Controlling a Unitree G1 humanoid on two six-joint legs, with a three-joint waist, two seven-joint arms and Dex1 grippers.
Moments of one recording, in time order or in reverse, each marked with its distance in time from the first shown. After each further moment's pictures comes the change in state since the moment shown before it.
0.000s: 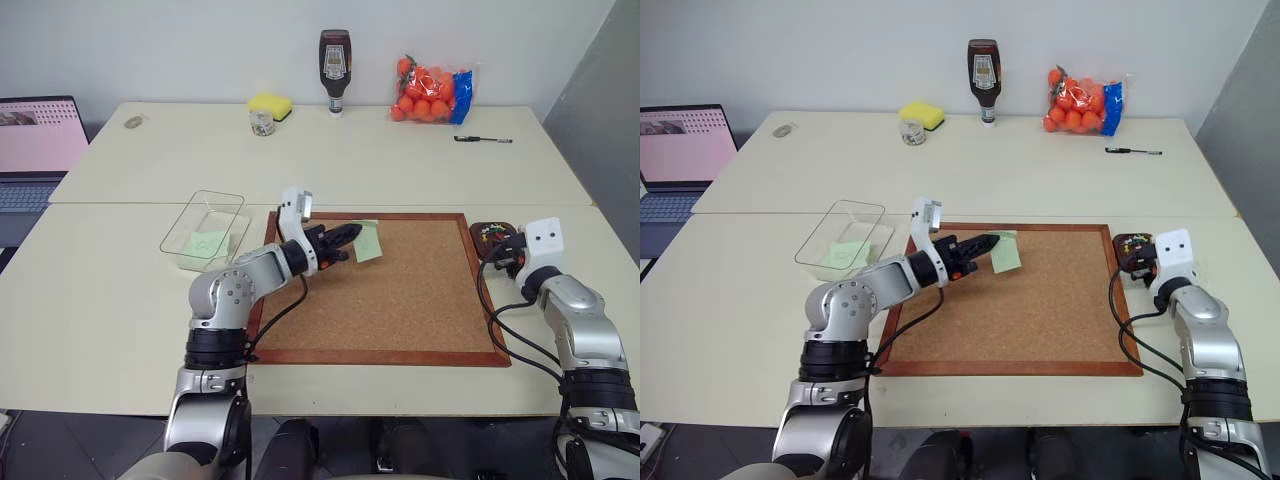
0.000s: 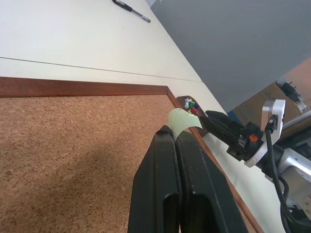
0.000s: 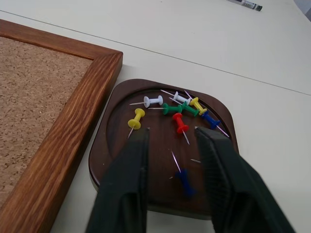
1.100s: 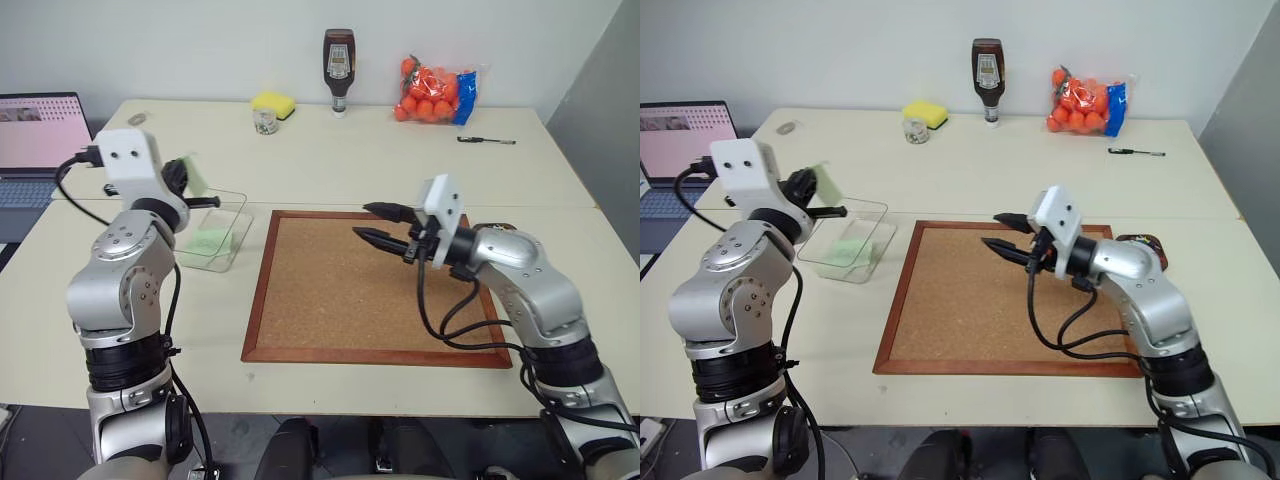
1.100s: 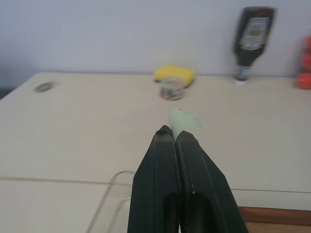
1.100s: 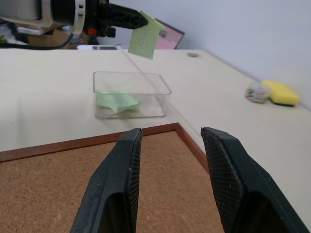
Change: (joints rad) left arm 0.041 0.289 0.242 -0.237 0.429 -0.134 0.432; right arm -0.248 0.050 0.399 -0.405 0.230 0.095 0.466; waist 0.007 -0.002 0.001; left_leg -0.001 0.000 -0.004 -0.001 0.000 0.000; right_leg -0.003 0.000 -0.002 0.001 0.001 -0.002
